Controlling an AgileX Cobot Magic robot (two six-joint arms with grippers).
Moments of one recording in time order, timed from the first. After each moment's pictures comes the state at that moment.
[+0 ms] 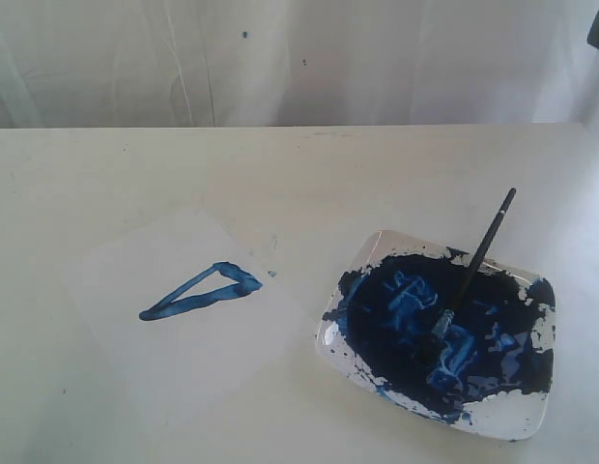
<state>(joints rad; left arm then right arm) -0.04 0.00 0.02 -0.26 0.39 0.24 -0.14 0.90 -0.78 1.41 0.79 -1.15</state>
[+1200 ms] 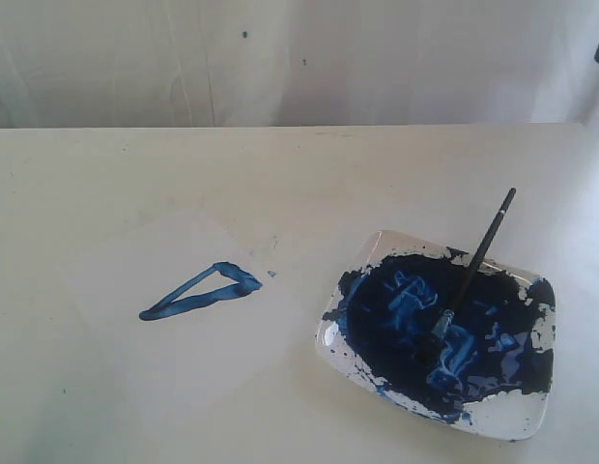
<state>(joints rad) -0.04 0.00 0.02 -0.26 0.39 0.24 -0.14 0.85 -0.72 1.40 0.72 -1.15</state>
